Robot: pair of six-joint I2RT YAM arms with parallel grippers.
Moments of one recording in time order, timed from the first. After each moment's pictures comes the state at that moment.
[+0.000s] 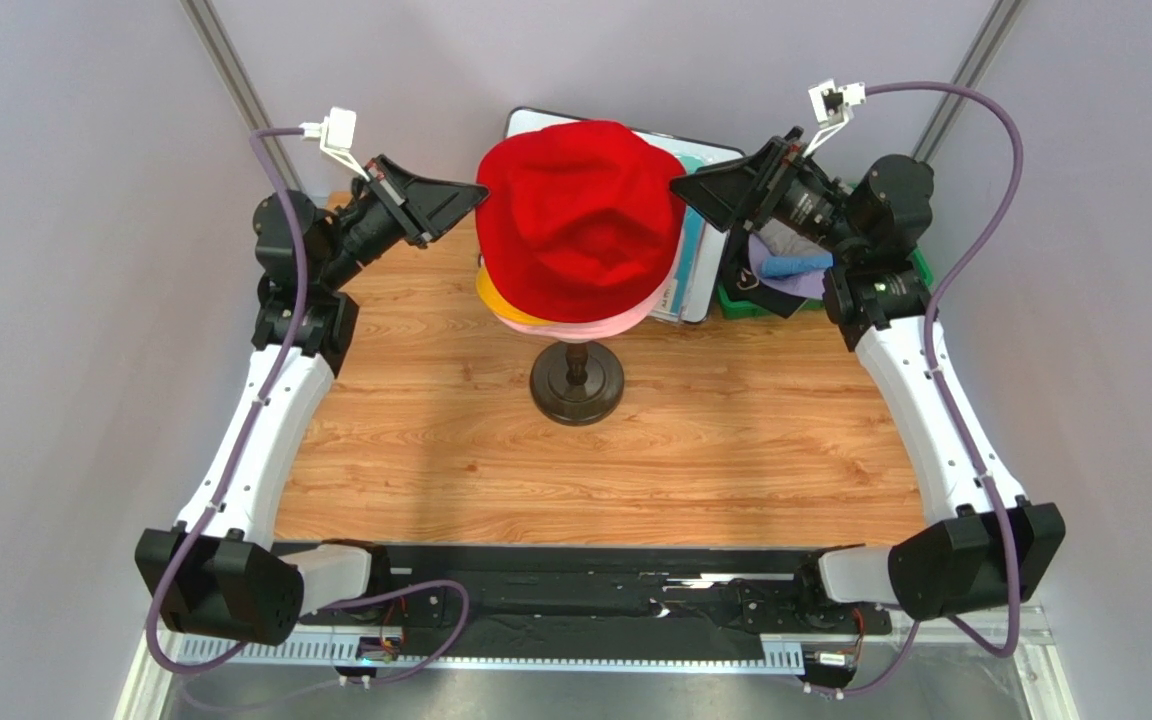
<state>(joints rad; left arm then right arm) -0.12 1.22 1.22 0.25 0.69 -0.95 0.17 1.34 1.39 0.20 -0.77 0.72</state>
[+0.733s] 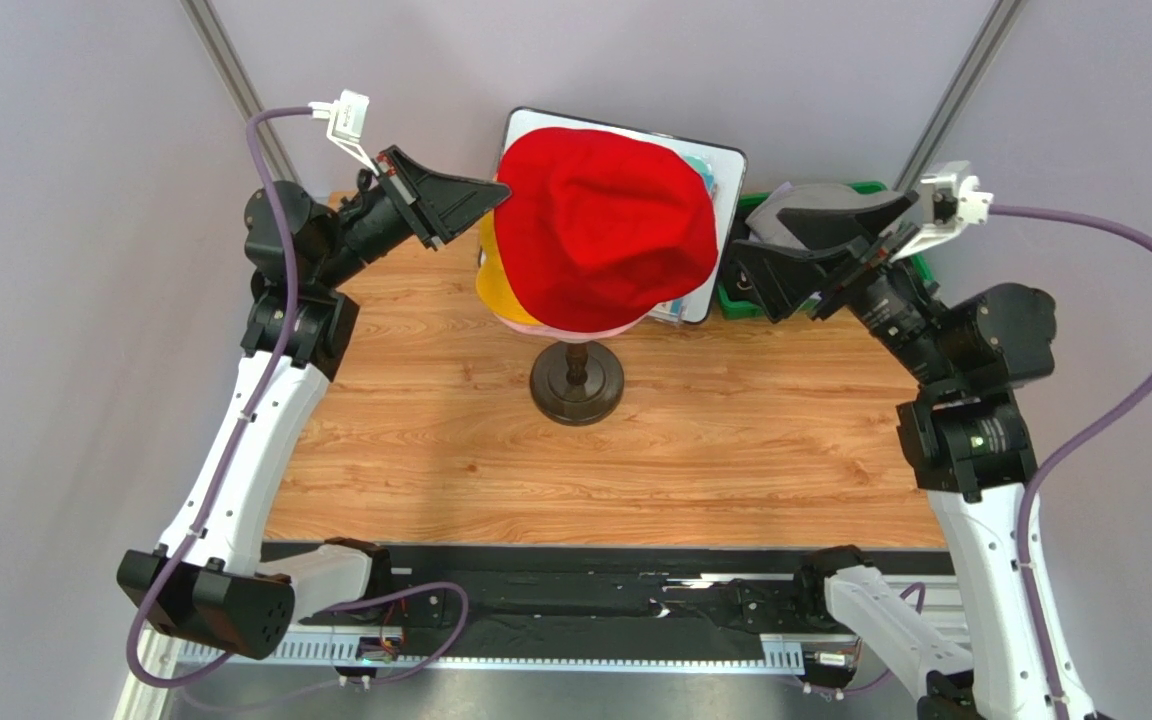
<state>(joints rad) -0.22 1.19 1.35 0.16 0.71 -0.90 0.19 0.85 1.27 -0.08 -0.52 0.47</state>
